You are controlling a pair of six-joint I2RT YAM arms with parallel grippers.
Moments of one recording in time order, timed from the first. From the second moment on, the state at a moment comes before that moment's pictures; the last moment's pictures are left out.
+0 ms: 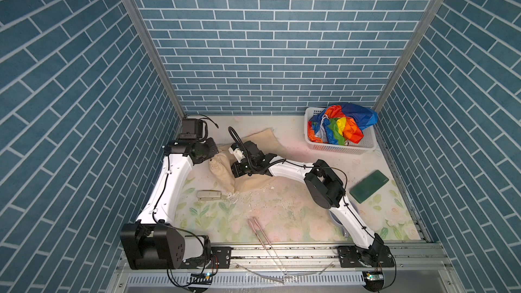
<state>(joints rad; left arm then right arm) -0.02 1.33 1.29 -0.89 0.04 -0.46 1.00 2.47 1.94 -0.16 -0.41 0.50</state>
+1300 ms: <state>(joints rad) -0.12 1.52 1.54 -1.00 -0.08 -0.42 0.72 1.86 1.11 -0.20 -0.12 0.45</state>
